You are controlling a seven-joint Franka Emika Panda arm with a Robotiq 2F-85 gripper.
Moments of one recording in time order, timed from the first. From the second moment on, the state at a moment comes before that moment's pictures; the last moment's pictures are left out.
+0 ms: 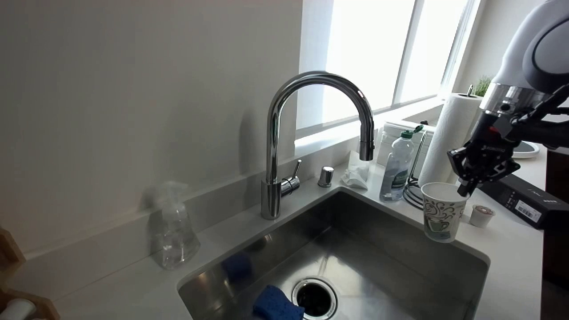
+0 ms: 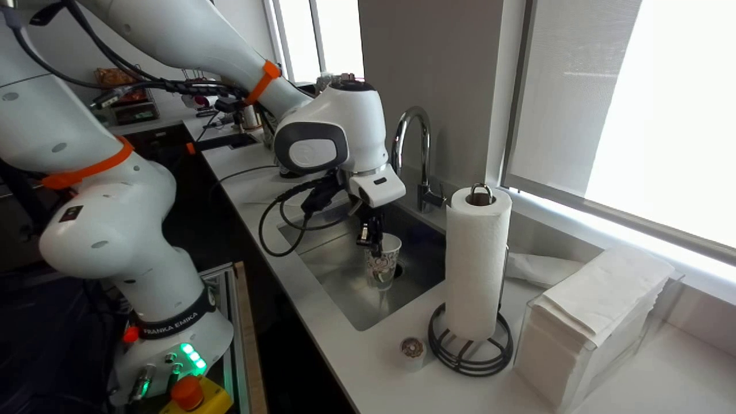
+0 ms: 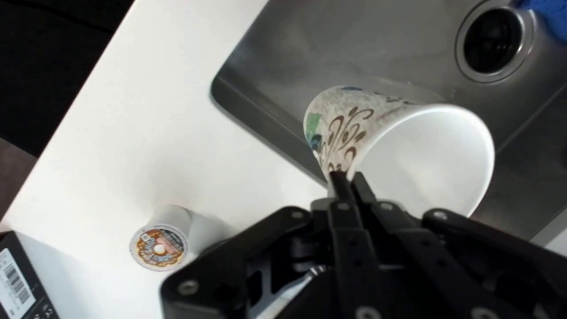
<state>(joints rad) -0.18 -0.26 -0.04 -2.74 0.08 2.55 0.45</state>
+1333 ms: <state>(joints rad) 0.06 -0.03 -0.05 -2.71 0.58 2.85 -0.08</state>
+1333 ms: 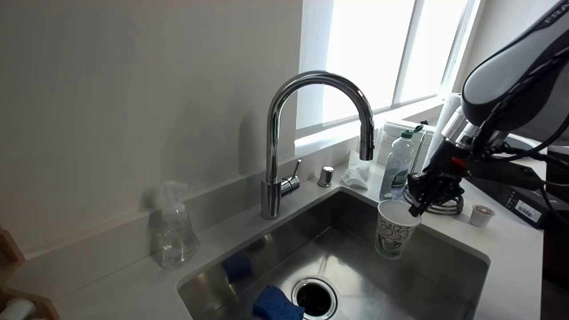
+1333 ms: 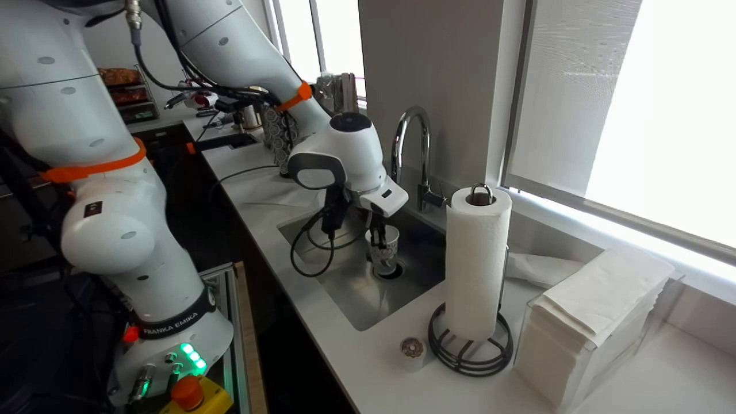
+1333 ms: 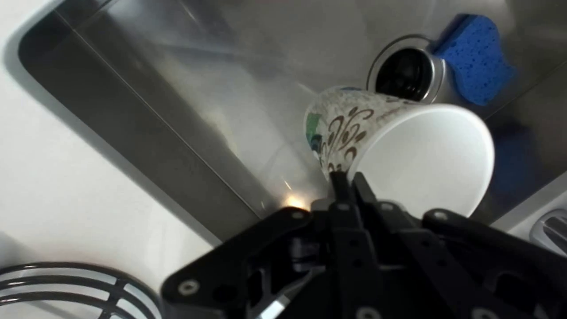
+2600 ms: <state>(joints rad) 0.07 0.22 0.02 -2.55 0.79 2.88 -0.34</state>
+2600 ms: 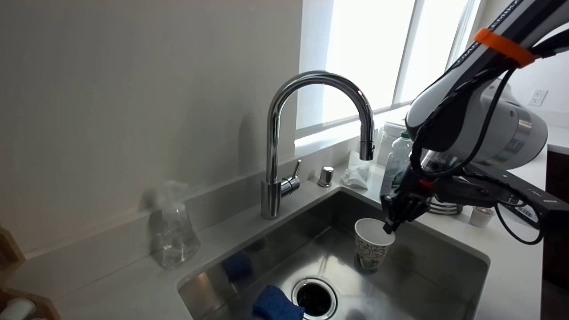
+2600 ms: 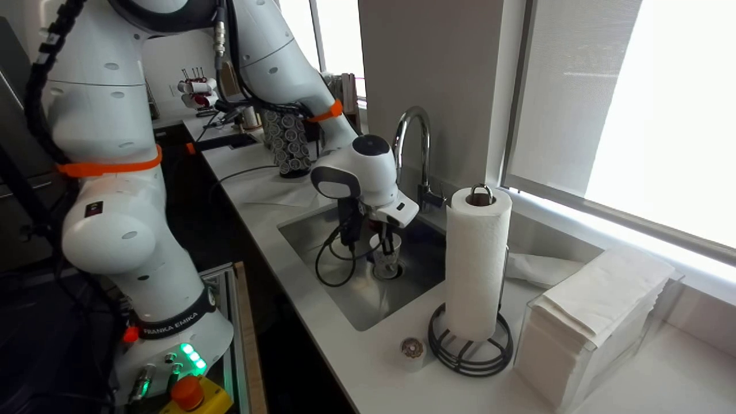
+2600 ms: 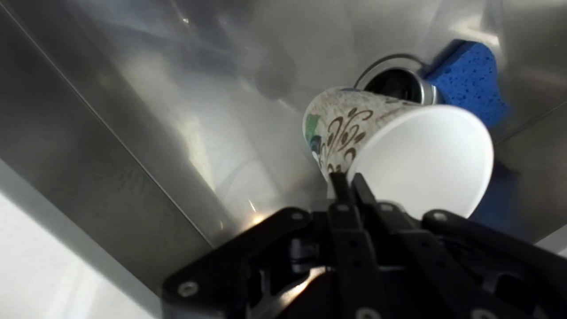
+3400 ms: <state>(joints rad) -0.05 0.39 0.06 -2.44 0.84 2.88 -0.49</state>
